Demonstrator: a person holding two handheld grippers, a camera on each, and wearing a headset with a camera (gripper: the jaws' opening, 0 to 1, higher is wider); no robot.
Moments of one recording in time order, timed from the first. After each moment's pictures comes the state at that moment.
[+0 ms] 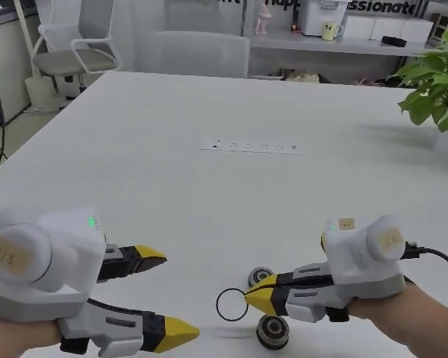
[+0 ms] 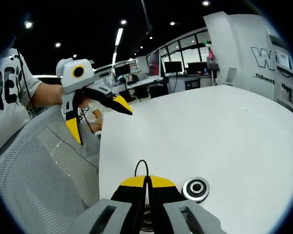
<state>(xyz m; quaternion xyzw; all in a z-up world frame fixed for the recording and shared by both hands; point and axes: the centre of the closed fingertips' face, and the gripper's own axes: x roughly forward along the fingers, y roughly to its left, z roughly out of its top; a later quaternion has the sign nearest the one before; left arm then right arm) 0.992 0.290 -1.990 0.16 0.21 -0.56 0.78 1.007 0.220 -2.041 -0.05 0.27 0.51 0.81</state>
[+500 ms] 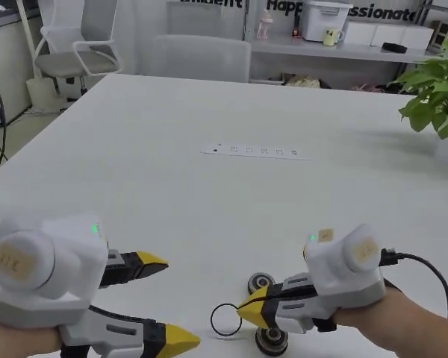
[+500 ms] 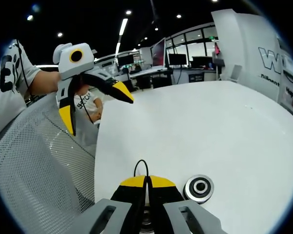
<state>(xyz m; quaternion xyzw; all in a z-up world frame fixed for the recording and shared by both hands) 0.991 0.289 -1.991 0.16 0.21 -0.57 0.78 1.007 0.225 -2.060 -0.09 0.29 0.52 0.80</state>
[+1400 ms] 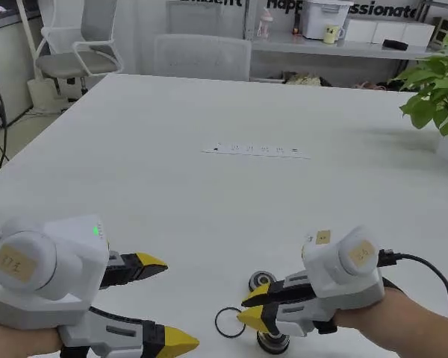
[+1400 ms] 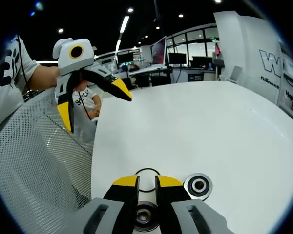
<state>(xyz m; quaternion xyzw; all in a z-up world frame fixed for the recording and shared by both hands) 0.990 0.292 -1.995 0.16 0.22 -0.57 0.78 1.007 0.222 -2.063 -0.10 0.29 0.51 0.80</state>
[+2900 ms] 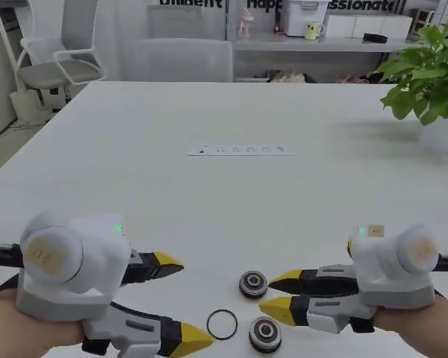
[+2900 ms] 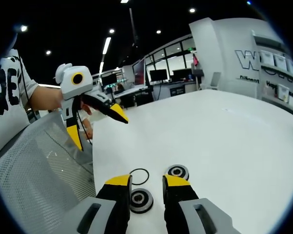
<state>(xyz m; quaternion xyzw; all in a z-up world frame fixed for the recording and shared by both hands) 0.993 0.253 -1.994 0.19 0.22 -0.60 0.75 1.001 0.173 -2.032 -0.02 0.24 0.46 0.86</state>
